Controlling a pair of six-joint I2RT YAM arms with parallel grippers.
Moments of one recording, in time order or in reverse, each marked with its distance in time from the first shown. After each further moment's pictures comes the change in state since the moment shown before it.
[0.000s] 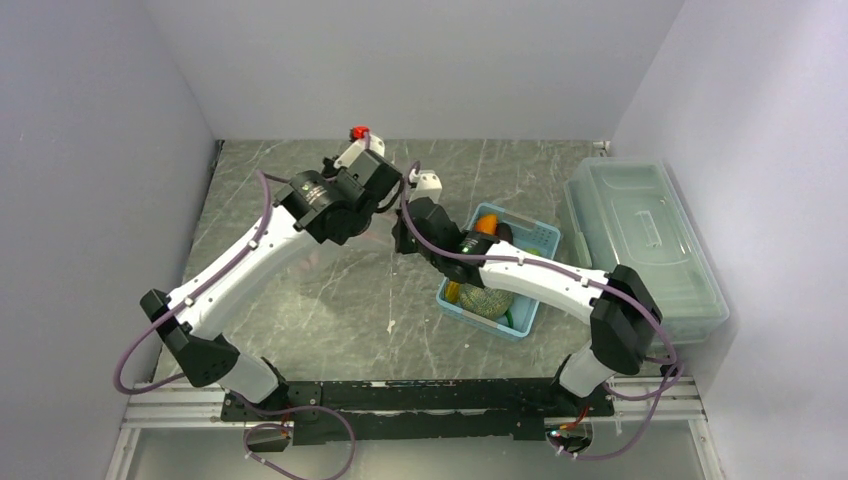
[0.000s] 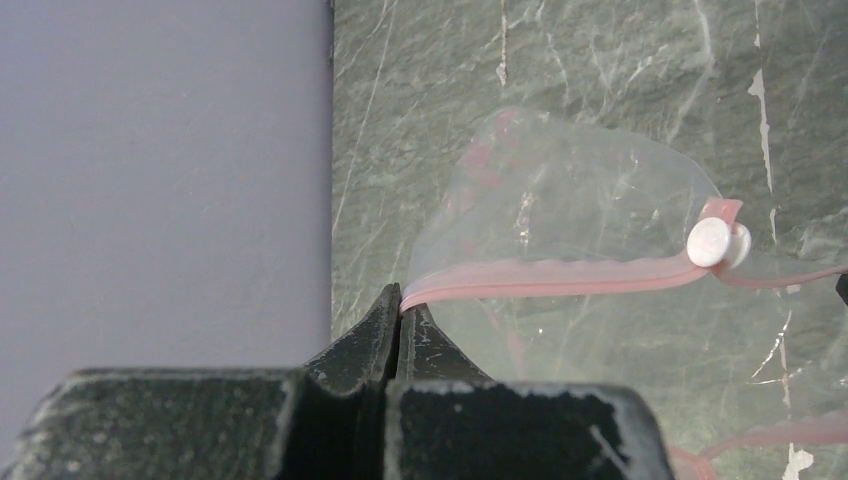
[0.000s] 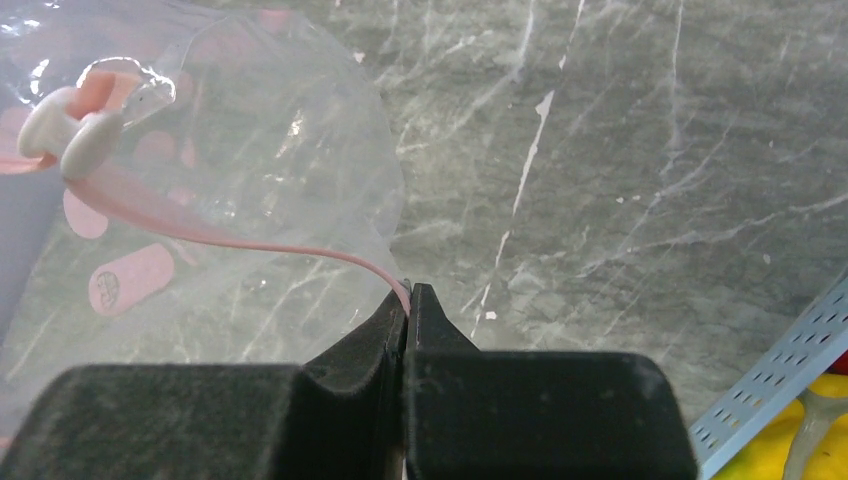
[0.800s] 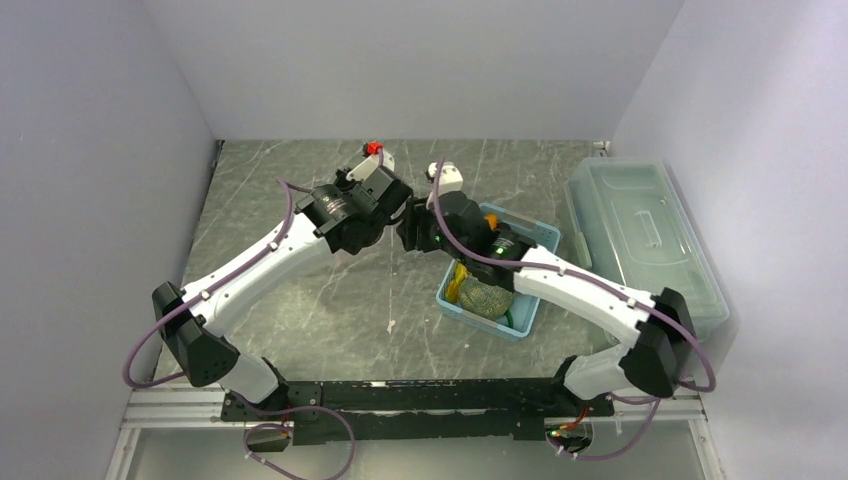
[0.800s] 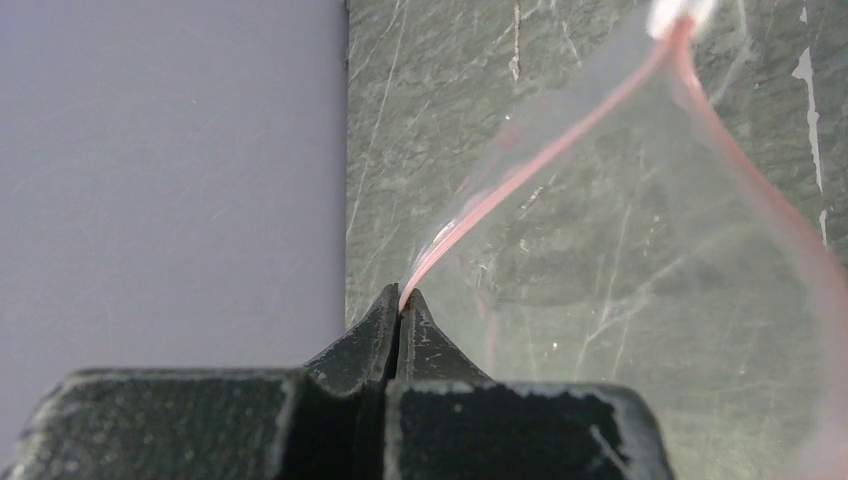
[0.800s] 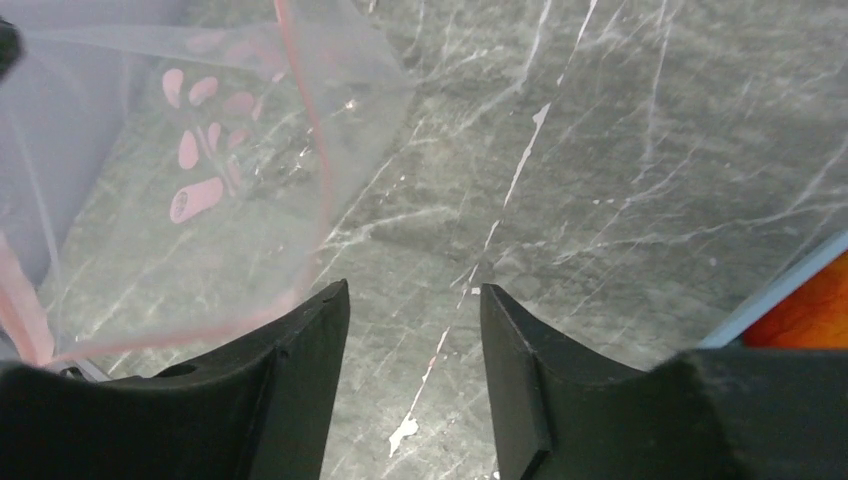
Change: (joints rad) left arm -0.032 0.010 -0.185 0.159 -0.071 0.055; right arm -0.050 -0.163 -0.057 -0.061 -0.121 -0.079
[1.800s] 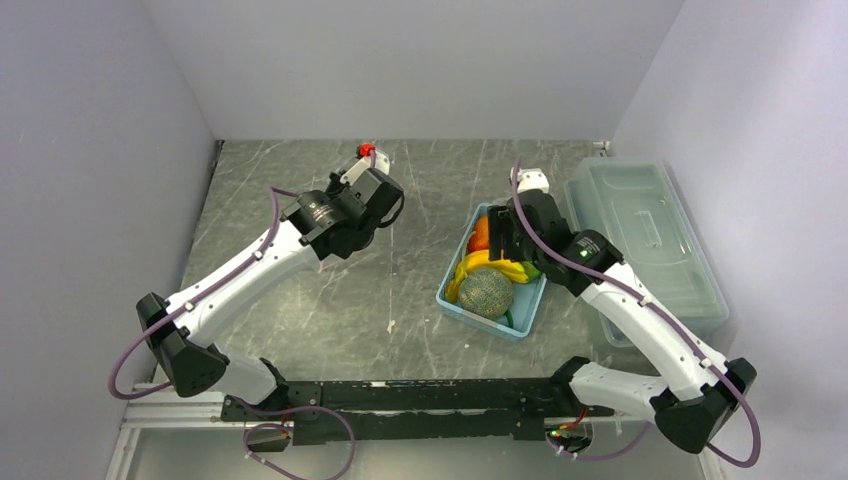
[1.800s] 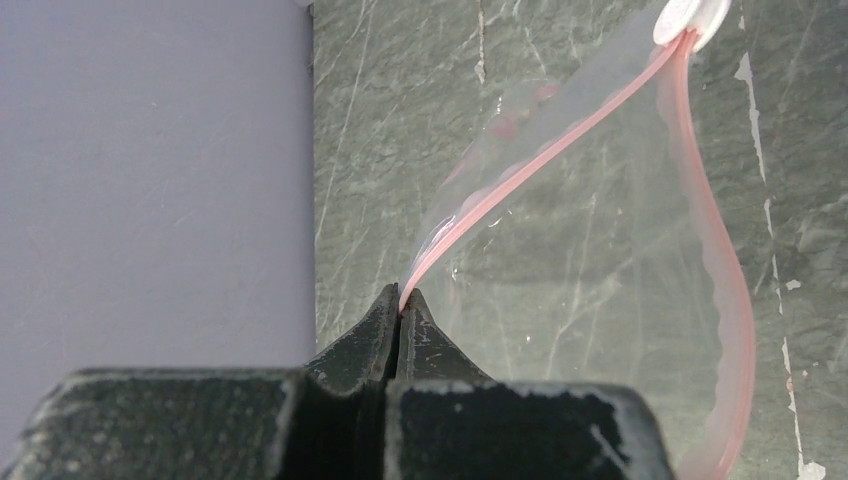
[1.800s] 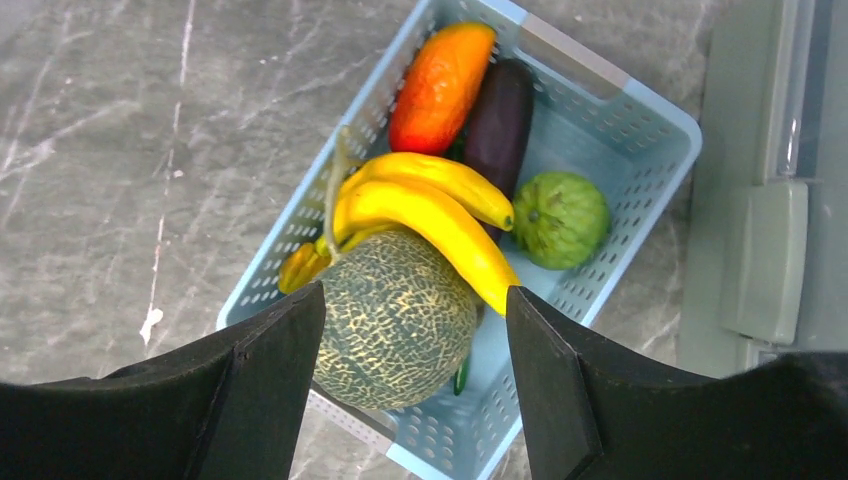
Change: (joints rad) left arm 0.000 -0.068 -0.046 0.041 0.067 0.007; right arm -0.244 -0.338 0.004 -0.621 0.117 -0.122
